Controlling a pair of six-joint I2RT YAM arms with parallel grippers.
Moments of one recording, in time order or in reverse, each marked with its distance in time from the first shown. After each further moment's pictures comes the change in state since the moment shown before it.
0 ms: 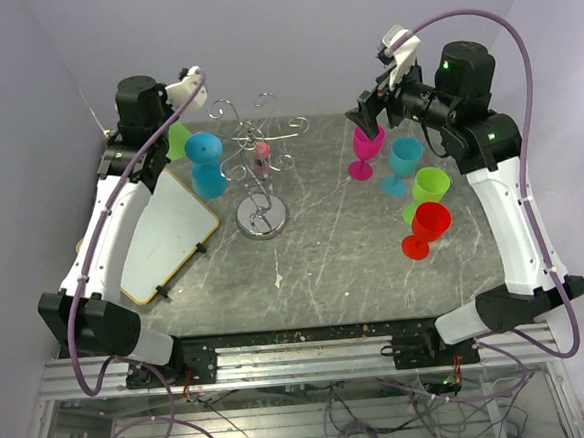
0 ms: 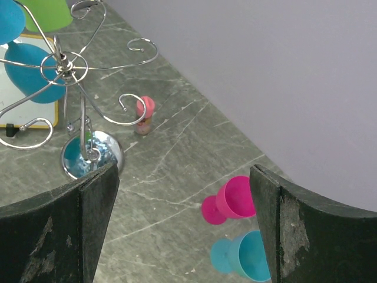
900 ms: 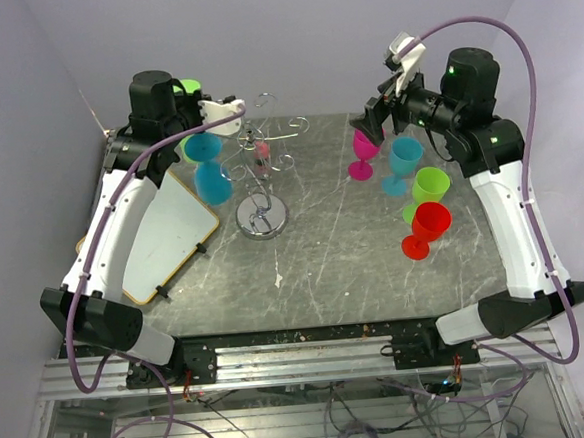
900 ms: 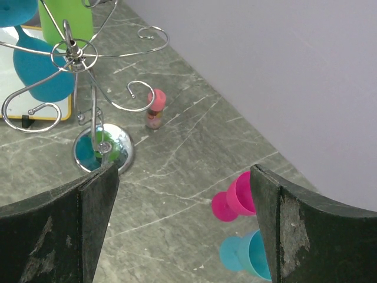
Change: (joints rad) left arm -0.087 0.042 0.095 -0.142 0.376 0.354; right arm -0.054 -0.034 -0.078 0.021 -0.097 0.011
